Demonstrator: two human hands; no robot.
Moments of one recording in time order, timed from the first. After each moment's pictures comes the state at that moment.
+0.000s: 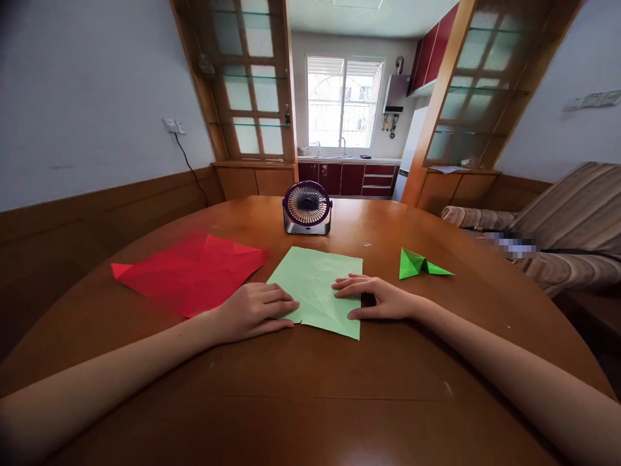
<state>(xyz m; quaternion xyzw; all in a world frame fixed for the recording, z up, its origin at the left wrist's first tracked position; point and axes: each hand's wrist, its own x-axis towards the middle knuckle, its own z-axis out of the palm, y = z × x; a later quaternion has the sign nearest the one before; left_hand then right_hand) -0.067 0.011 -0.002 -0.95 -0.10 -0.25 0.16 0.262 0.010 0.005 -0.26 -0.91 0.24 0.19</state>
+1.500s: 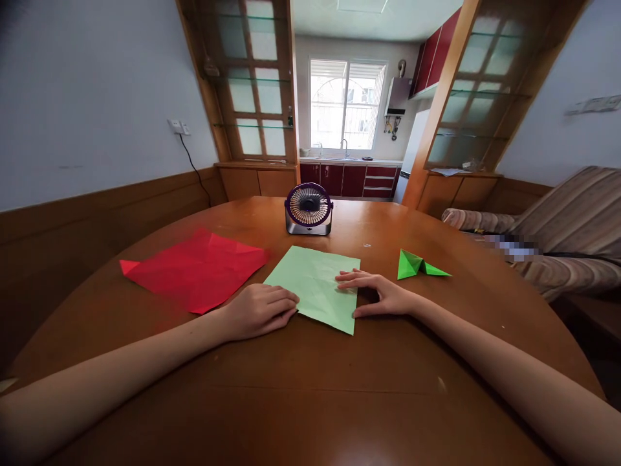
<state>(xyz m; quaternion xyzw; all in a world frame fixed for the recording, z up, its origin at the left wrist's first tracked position) -0.055 0.000 -0.001 -0.94 -0.11 -0.28 0.17 0.269 0.010 0.008 -0.27 -0.90 0.28 0.21</state>
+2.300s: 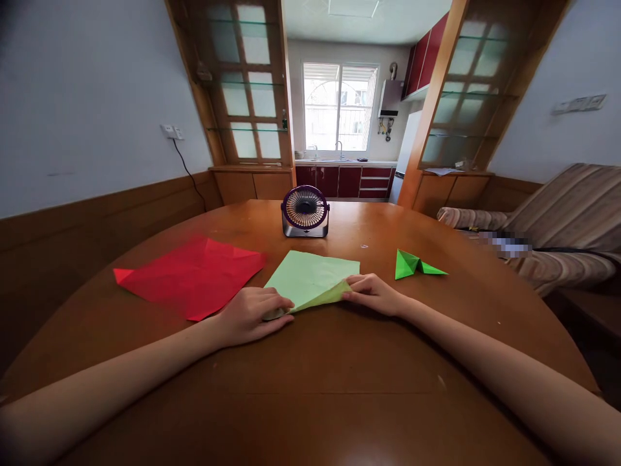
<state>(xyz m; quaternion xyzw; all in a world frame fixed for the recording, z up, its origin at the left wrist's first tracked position) -0.064 0.000 -0.001 -0.93 -0.15 -0.33 0.05 0.251 0.008 0.004 -0.27 -0.87 0.29 0.27</state>
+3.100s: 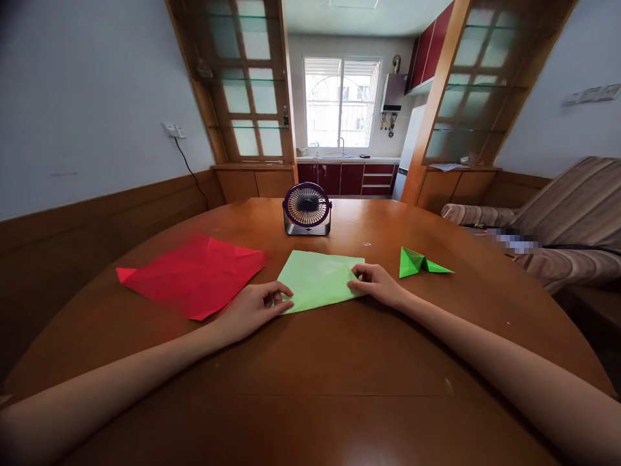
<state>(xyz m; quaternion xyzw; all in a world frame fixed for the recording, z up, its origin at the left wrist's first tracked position) -0.057 -0.004 0.003 -0.83 -0.45 -0.25 -0.22 0.253 0.023 -0.006 -0.44 -0.77 0.30 0.34</state>
